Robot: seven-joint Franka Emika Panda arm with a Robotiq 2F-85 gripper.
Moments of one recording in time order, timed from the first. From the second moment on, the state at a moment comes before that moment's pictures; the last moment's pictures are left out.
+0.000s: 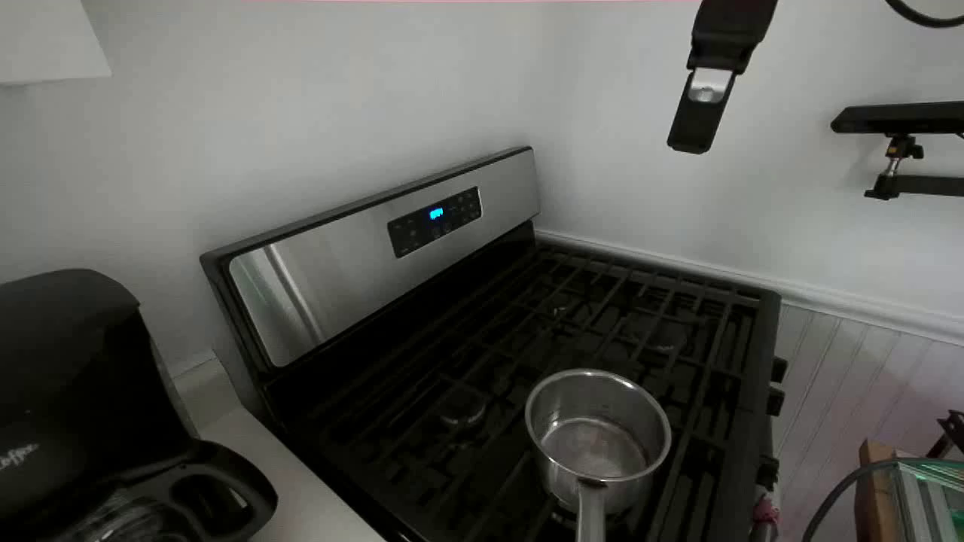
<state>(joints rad) 0.09 -0.75 -0.07 -2.38 0.16 1.77 -0.10</state>
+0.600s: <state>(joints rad) 0.07 -0.74 -0.06 -2.38 0.15 1.77 -0.08</state>
